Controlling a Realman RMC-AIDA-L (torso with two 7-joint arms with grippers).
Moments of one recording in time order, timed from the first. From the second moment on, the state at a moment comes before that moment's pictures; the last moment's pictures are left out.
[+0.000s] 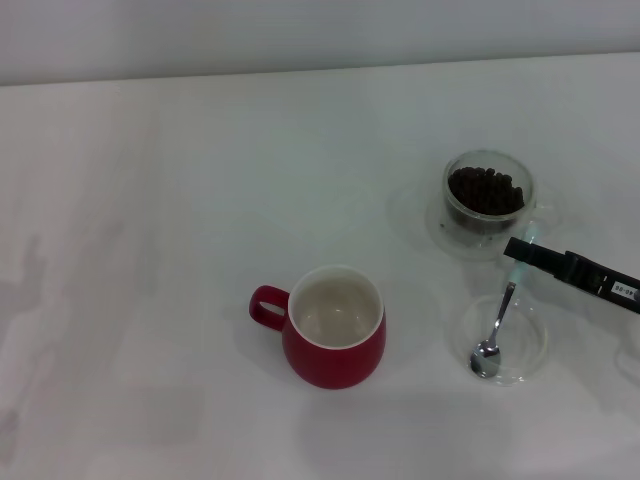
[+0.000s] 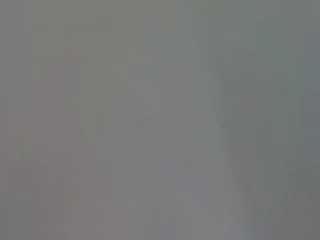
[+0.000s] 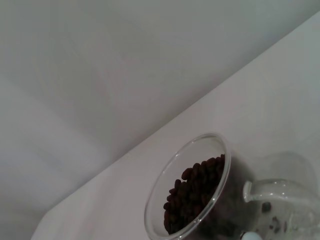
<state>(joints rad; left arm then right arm) -0.27 -2.08 2.78 0.09 -1.24 1.53 0.09 0.31 1.96 -0.64 -0.15 1.50 1.29 -1.57</state>
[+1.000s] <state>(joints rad) -0.28 -2.08 2.78 0.09 -1.24 1.51 0.09 0.29 1.96 -0.62 -0.15 1.51 1.28 -1.56</state>
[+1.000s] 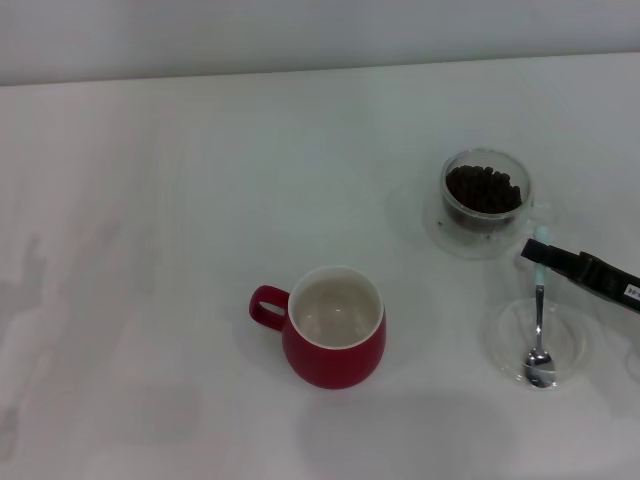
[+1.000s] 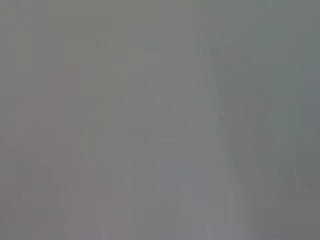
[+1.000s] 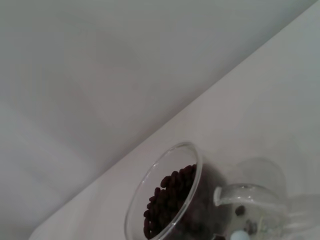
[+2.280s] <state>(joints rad) -0.29 -2.08 2.78 0.10 -1.24 1.51 0.09 0.21 1.95 -0.46 -0.20 1.53 1.47 -1.58</state>
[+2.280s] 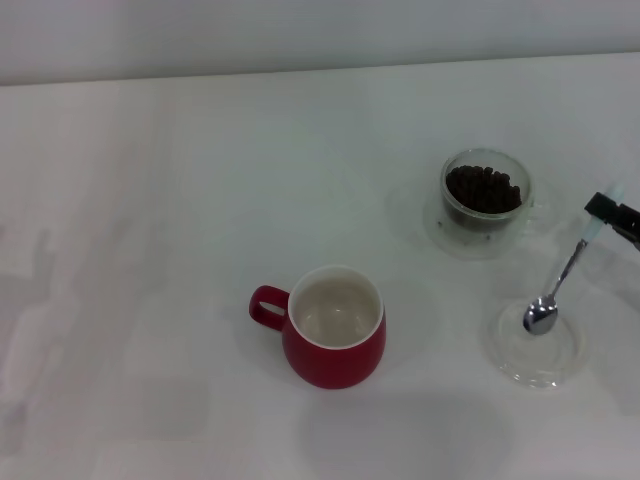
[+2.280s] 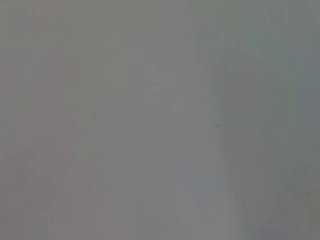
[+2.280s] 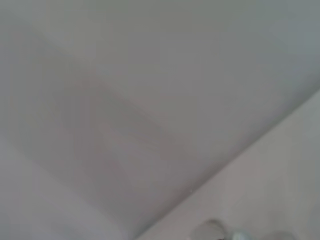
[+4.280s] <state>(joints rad) -0.33 -2.08 2.79 0.12 -1.18 1.50 0.08 0.43 2.01 -0.43 -0.25 1.66 1.40 -1.90</state>
